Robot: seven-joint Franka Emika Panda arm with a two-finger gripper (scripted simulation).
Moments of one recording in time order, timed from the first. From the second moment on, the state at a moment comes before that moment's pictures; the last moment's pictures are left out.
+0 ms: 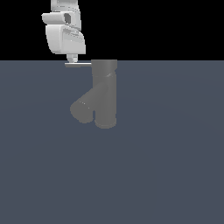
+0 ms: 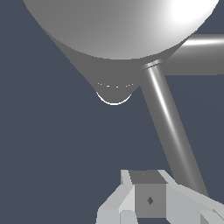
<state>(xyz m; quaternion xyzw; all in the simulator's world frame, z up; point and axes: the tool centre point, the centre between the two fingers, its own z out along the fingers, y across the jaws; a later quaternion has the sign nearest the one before) 0.070 0.148 0.269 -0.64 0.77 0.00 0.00</state>
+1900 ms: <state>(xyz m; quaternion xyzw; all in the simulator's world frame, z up) -0.009 0.122 0.269 -0.65 0.76 0.00 0.00</state>
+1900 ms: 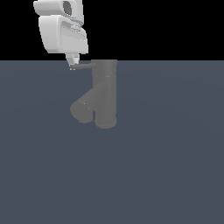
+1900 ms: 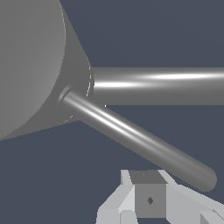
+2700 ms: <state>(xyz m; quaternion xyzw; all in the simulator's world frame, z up) -0.043 0.102 0.269 -0.65 0.76 0.00 0.00</state>
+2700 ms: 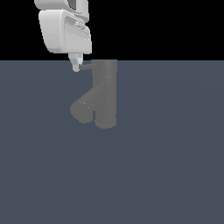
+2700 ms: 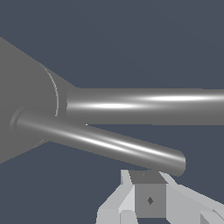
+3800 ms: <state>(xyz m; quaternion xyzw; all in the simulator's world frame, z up) -0.054 0.023 0.269 -0.67 0.75 0.00 0.00</state>
